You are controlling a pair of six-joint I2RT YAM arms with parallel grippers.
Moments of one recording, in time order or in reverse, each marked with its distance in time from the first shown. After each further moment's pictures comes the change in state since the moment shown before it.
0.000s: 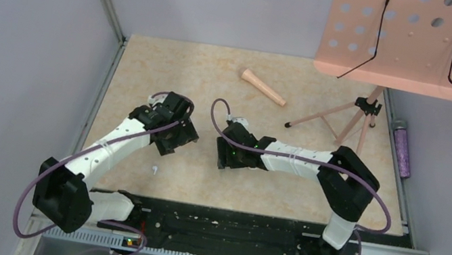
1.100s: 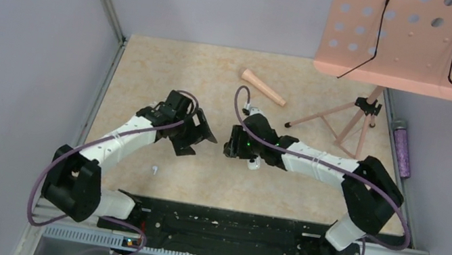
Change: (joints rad) left arm 0.035 0.084 -0.056 0.237 0.355 0.049; right arm -0.088 -0.129 -0.093 0.135 -0.101 0.021
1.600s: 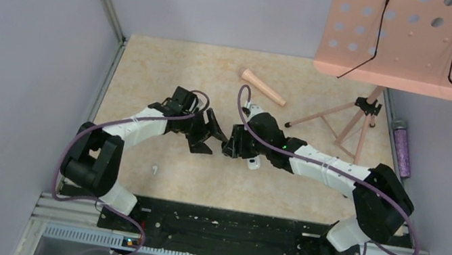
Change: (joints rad) left arm 0.055 0.192 0.010 0.218 0.355 0.020; right arm -0.039 -0.101 -0.054 0.074 -0.136 -0.084
